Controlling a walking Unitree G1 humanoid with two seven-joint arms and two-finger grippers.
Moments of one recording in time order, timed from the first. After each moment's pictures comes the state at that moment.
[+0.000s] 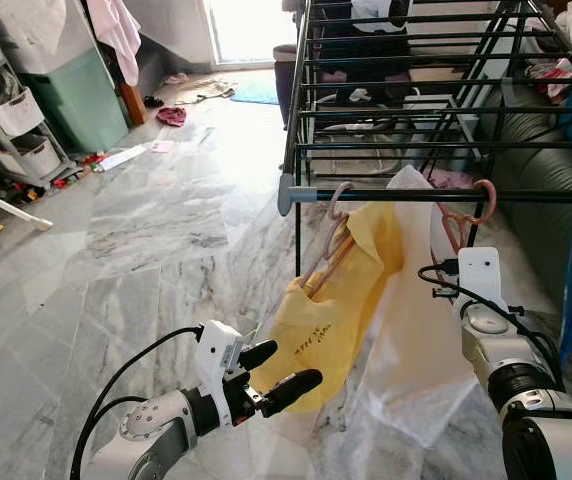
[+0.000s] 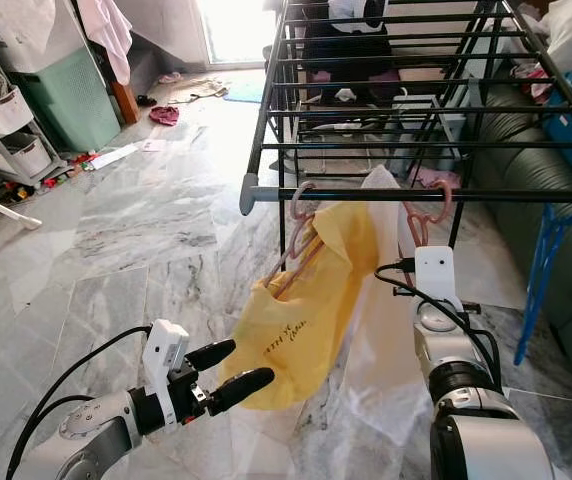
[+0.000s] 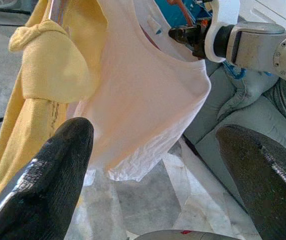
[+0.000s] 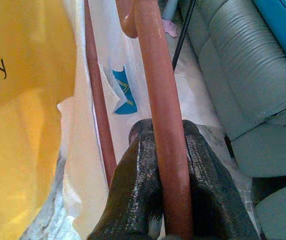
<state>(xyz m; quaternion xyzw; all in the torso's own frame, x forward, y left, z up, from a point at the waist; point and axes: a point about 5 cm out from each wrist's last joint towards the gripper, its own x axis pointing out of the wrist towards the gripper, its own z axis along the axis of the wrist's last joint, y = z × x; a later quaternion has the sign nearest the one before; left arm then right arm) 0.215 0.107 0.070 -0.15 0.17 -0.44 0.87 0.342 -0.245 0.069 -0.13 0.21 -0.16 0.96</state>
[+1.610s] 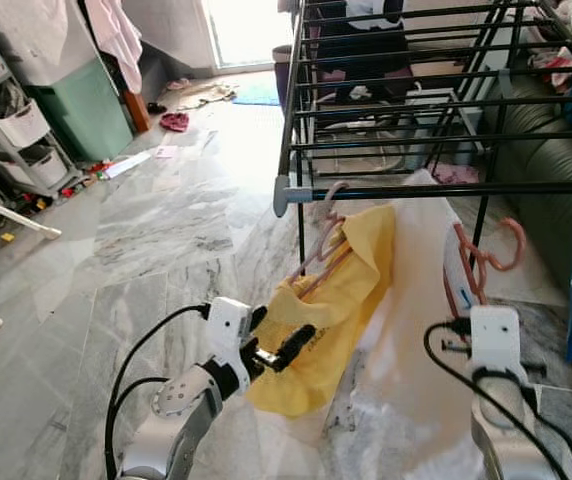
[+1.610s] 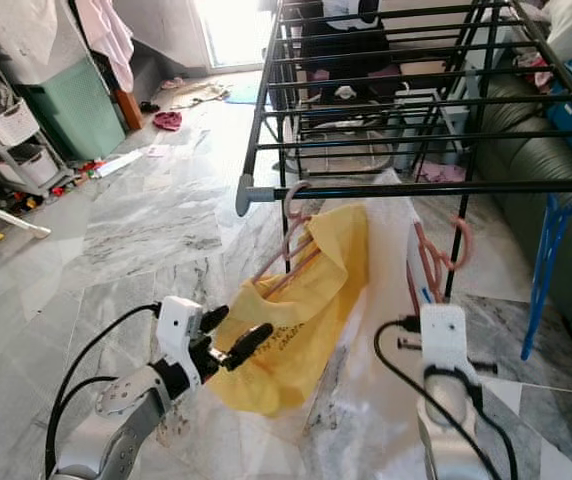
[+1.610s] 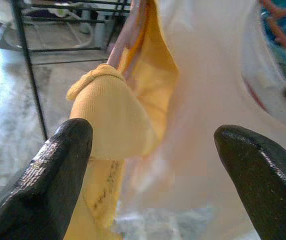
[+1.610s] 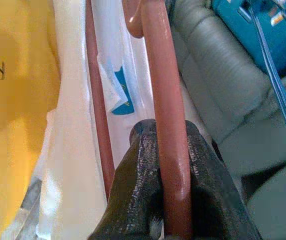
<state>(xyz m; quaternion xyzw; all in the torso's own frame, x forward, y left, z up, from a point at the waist) 0.254 0.095 0.064 -0.10 0.11 -0.32 0.94 0.245 -0.227 0.055 -0.15 0.14 -0.18 0.96</state>
